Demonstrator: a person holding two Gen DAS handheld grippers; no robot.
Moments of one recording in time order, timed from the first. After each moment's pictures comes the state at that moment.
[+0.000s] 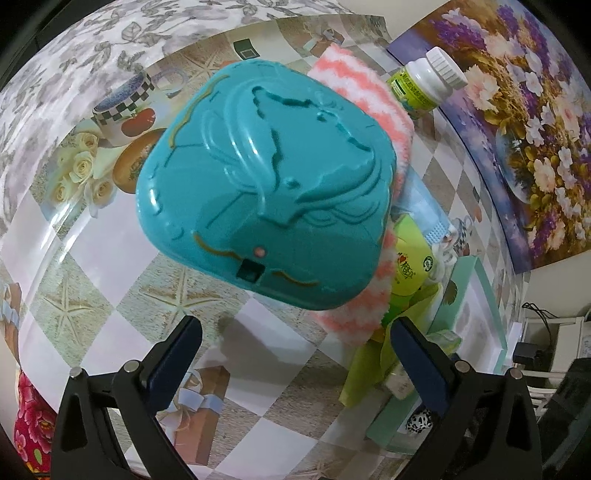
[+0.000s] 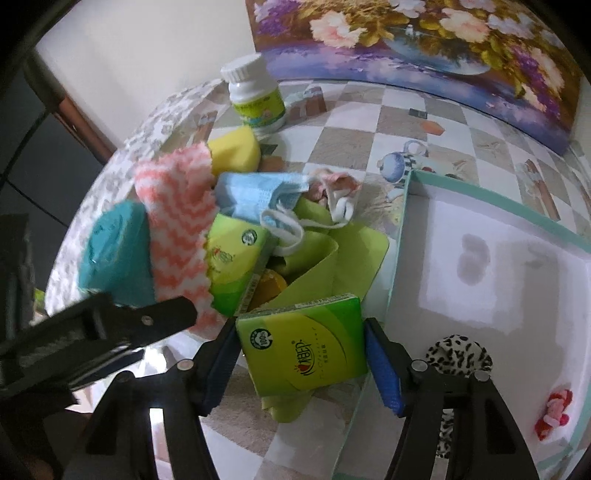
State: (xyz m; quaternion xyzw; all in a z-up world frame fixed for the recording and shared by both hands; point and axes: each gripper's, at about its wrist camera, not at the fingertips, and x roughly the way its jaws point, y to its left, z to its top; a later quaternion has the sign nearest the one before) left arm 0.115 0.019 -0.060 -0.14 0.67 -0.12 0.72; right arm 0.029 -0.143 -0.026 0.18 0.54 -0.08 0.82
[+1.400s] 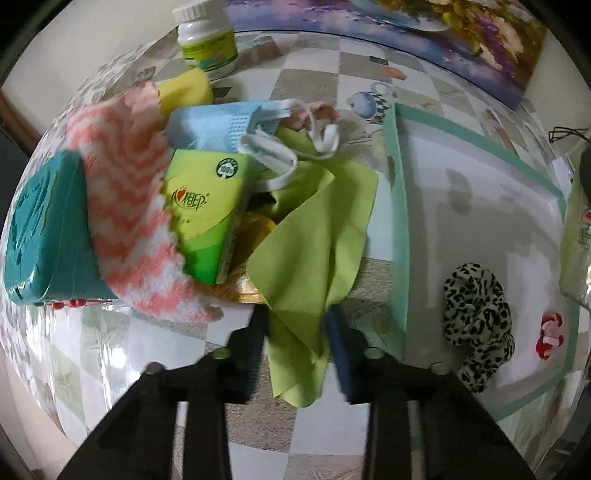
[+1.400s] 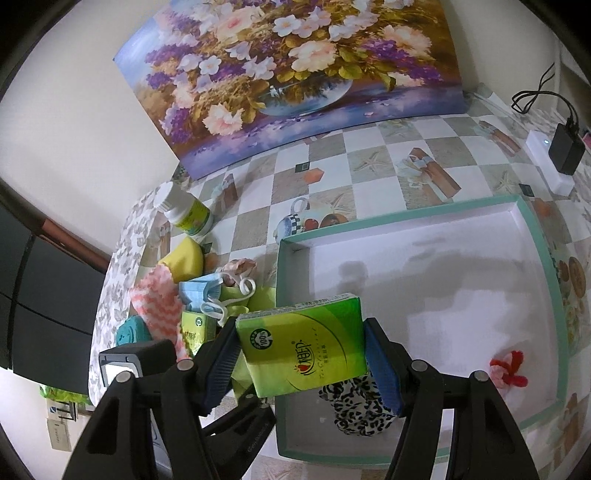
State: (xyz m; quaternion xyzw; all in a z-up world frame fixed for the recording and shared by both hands) left arm 0.034 -0.118 -0.064 0.17 0.60 -0.22 0.75; right arm -0.040 -0.241 0.031 0.32 0.45 -0.18 0.82
